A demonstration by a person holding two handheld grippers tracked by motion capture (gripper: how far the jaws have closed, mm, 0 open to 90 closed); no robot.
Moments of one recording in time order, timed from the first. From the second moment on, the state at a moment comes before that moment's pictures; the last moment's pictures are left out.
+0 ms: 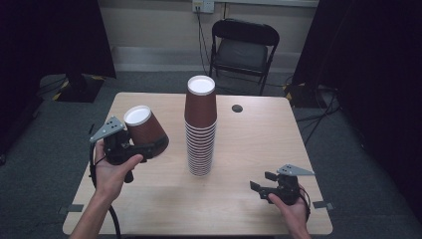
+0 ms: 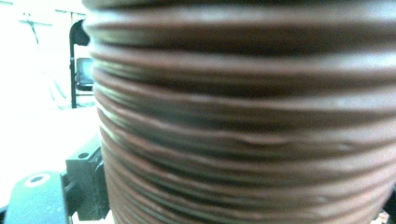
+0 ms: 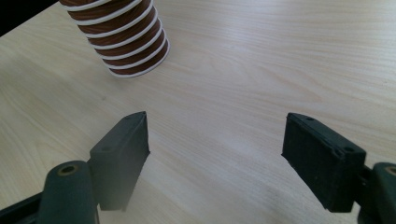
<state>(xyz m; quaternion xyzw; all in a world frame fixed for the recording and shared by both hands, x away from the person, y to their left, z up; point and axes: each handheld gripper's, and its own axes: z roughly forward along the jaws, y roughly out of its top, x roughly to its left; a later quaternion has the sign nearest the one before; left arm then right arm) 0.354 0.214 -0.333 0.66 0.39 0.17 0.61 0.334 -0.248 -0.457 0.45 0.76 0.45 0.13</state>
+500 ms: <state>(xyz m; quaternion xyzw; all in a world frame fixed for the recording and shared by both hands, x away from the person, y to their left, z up) 0.341 0.174 -0.369 0.68 0.40 0.11 0.60 0.324 -0.227 -0.448 0.41 0.78 0.46 0.12</state>
